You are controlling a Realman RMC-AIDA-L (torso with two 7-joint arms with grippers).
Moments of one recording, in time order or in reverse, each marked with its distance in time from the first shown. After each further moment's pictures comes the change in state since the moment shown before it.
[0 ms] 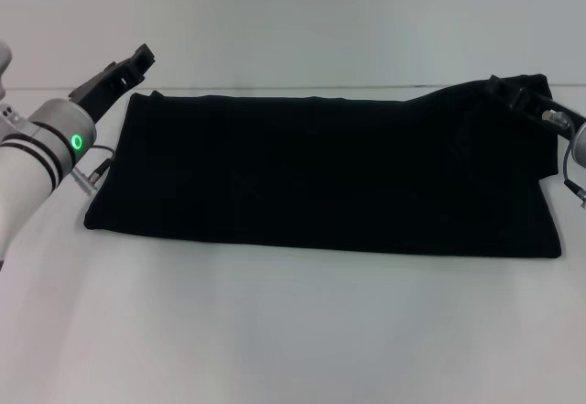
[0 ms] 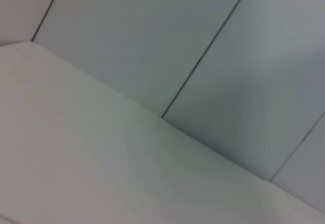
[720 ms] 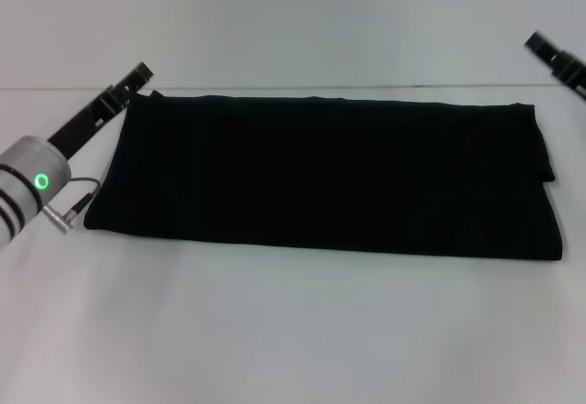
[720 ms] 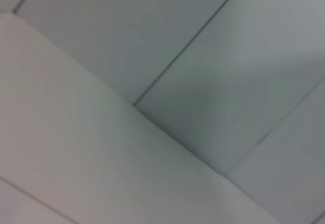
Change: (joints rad) left arm 0.150 0.040 0.152 -0.006 0.000 0.232 -0.221; right arm -0.103 -0.011 -0.020 -0.031 0.248 -0.255 -0.103
